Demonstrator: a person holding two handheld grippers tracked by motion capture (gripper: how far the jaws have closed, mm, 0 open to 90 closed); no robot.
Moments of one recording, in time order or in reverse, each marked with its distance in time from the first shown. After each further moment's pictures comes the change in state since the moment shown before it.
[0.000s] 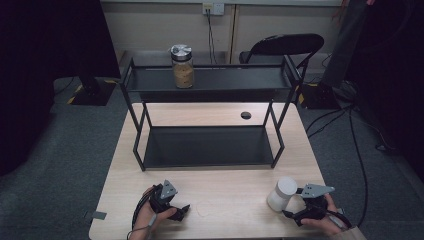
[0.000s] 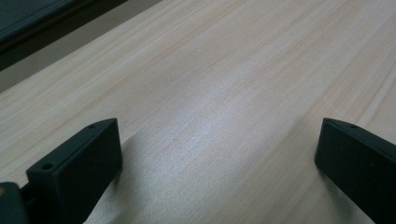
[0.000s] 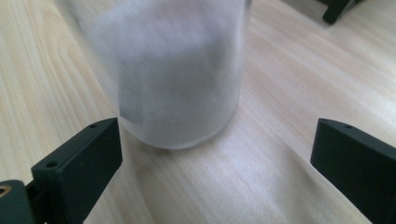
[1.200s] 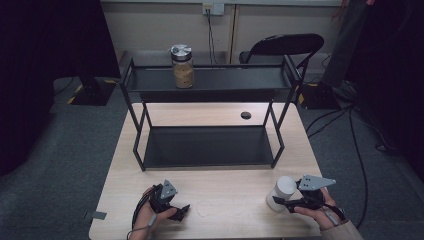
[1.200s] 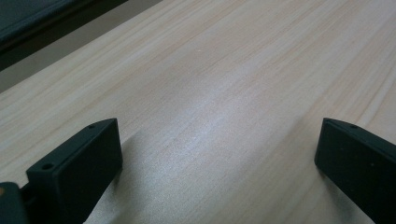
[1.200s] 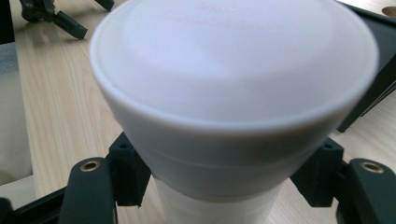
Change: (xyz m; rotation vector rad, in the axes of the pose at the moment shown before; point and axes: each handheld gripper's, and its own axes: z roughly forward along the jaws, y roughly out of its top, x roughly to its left) left arm 0.000 0.000 0.000 0.000 0.000 0.000; right arm 0.001 0.020 -0.004 -0.191 0.070 -0.006
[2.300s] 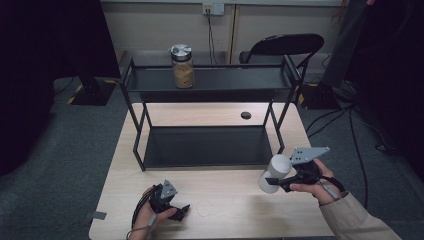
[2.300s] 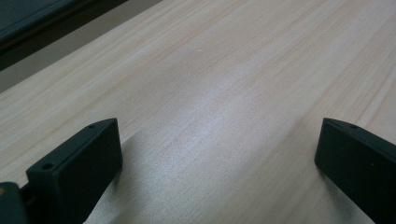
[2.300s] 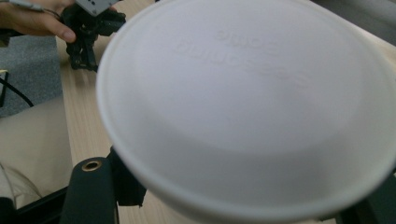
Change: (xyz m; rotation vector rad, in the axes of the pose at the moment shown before) left arm 0.000 0.000 0.000 0.001 0.000 0.001; right arm -0.017 0.127 -0.009 0.069 0.100 -0.086
